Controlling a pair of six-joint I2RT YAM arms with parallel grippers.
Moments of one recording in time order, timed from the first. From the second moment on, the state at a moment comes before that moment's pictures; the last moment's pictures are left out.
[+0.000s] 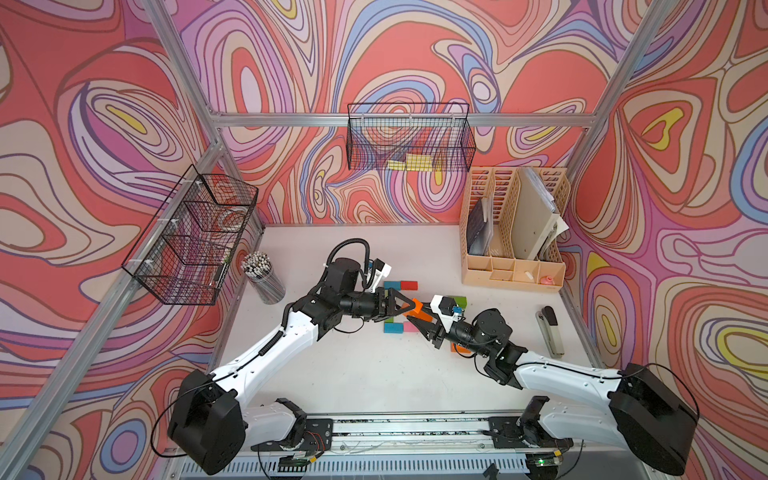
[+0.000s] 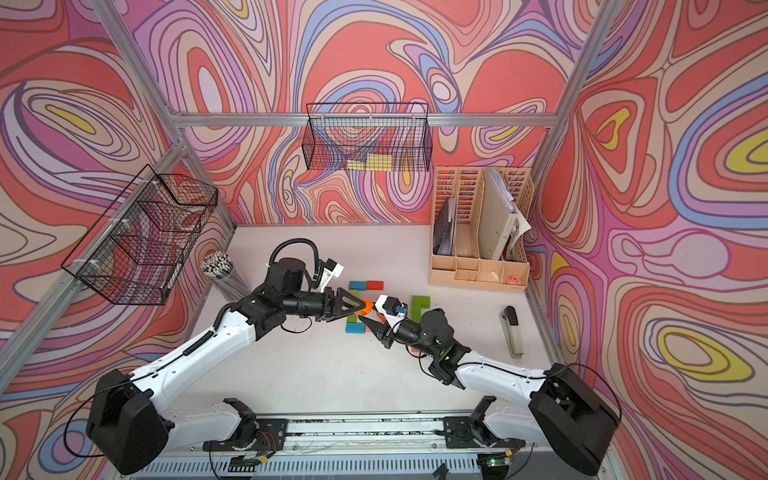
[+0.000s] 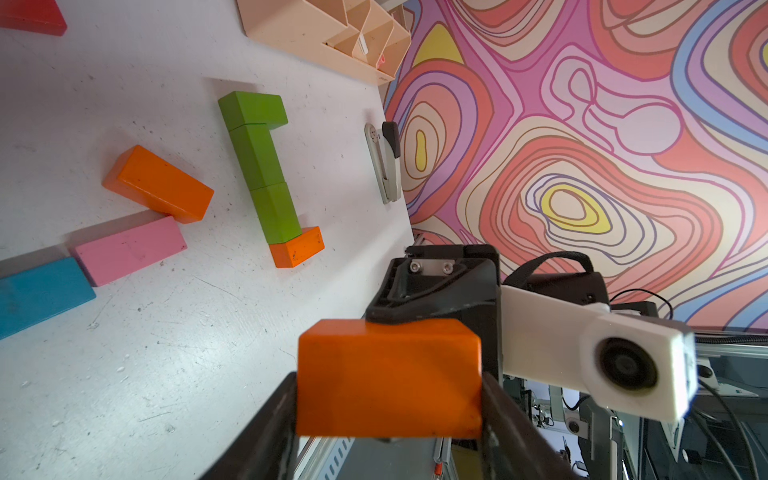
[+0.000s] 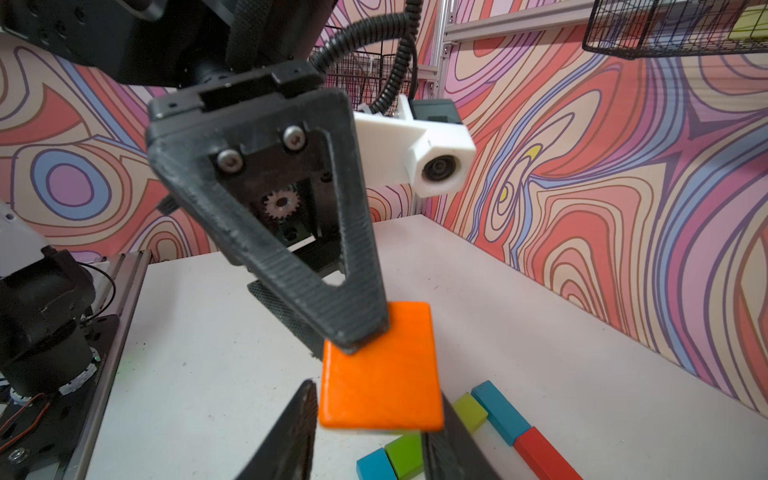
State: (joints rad) left arm -0.54 1.27 0.94 -0.24 0.81 -0.82; right arm 0.76 1.19 0.40 0.81 -0.29 -0.10
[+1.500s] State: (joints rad) left arm -0.60 1.01 0.46 -0.06 0.20 -0.27; right arm 0.62 1.26 0.87 -0.66 0.43 -0.67
